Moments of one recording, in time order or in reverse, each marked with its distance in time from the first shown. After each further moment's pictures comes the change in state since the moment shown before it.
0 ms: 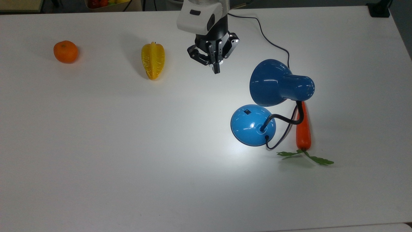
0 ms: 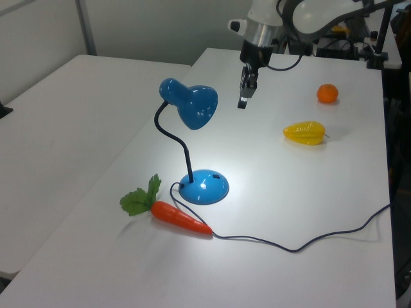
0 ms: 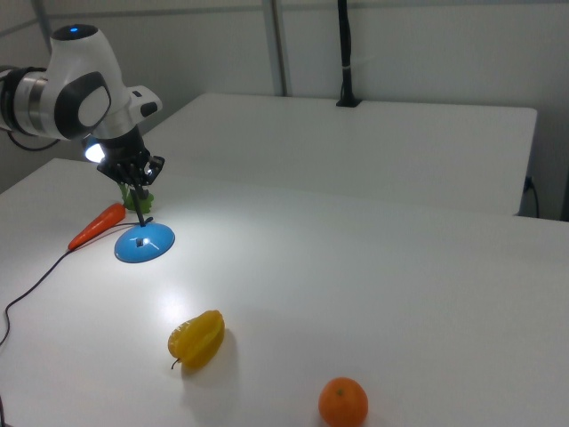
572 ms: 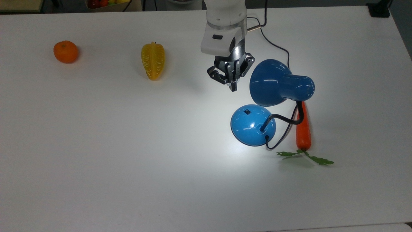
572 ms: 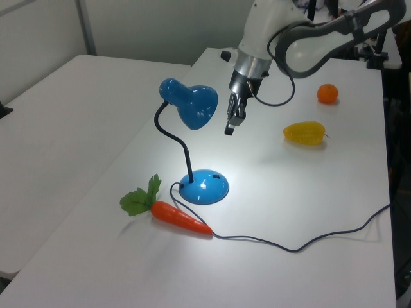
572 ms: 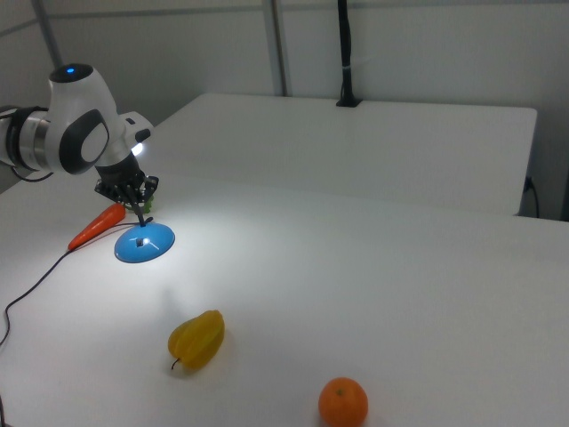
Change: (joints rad) arm 0.023 0.084 0.048 -0.060 0.000 0.208 -0.001
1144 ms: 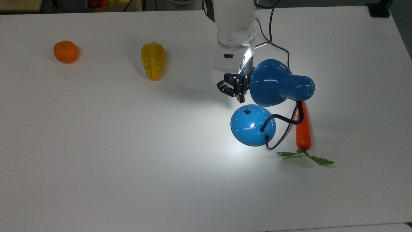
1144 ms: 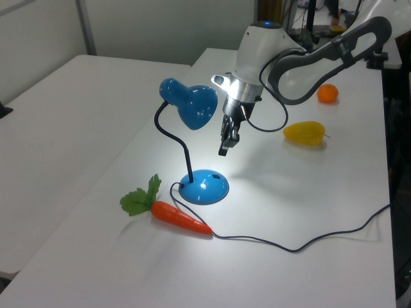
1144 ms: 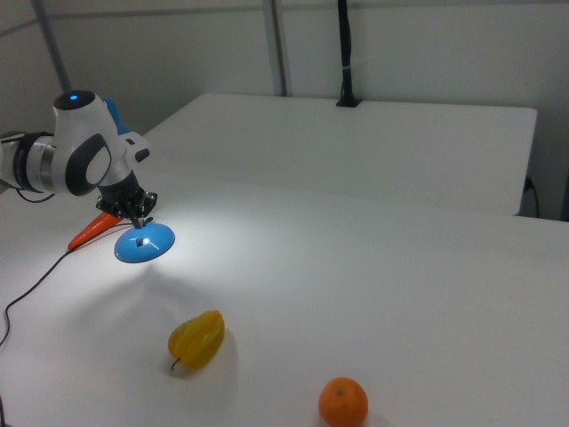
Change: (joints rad) arm 0.038 0.094 0.001 -0.003 0.000 0.109 -0.001
